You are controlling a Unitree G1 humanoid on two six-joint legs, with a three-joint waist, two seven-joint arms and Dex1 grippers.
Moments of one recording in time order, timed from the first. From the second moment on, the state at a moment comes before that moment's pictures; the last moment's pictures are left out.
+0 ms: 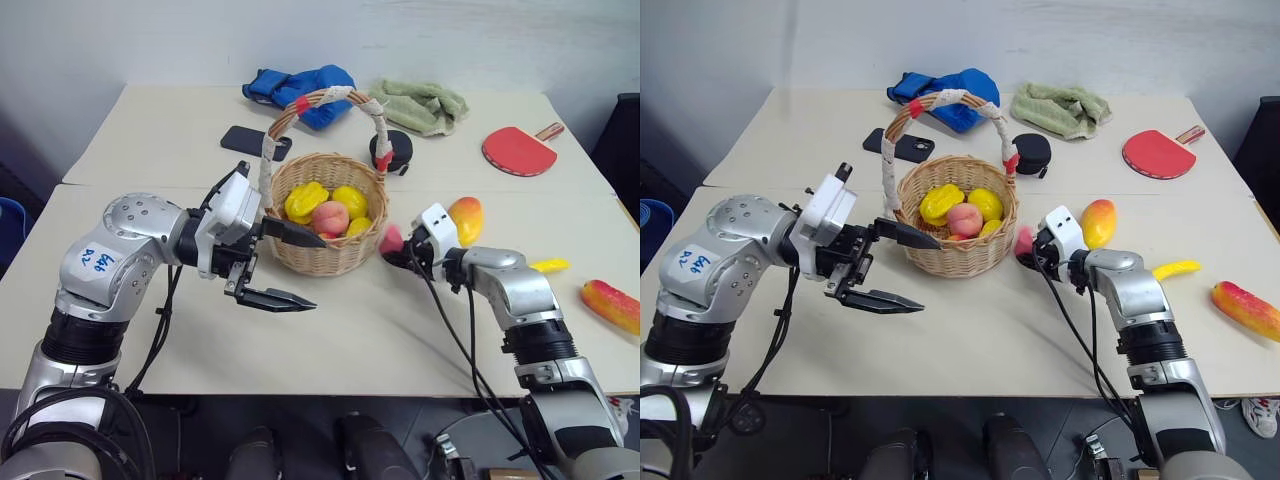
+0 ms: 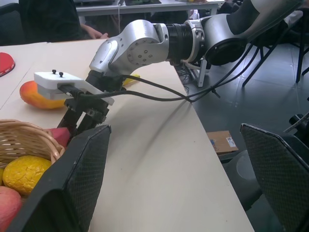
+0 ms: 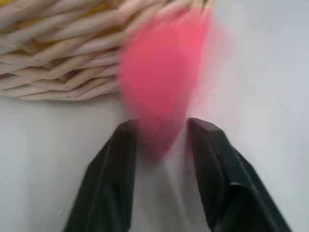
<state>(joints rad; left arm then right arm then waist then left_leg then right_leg) -0.70 0.74 -0.08 -0.22 -0.62 0.59 -1.29 -0.65 -0.50 0.06 0.28 0.20 0.62 0.75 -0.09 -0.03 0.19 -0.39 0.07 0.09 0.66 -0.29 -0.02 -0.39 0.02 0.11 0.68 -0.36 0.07</state>
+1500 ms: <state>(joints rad) -0.74 0.73 -0.09 -0.14 -0.58 0.54 -1.31 -0.68 -0.34 -0.03 0.37 0.22 0.51 0.53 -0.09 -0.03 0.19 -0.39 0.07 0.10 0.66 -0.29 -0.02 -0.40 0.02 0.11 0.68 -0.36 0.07</state>
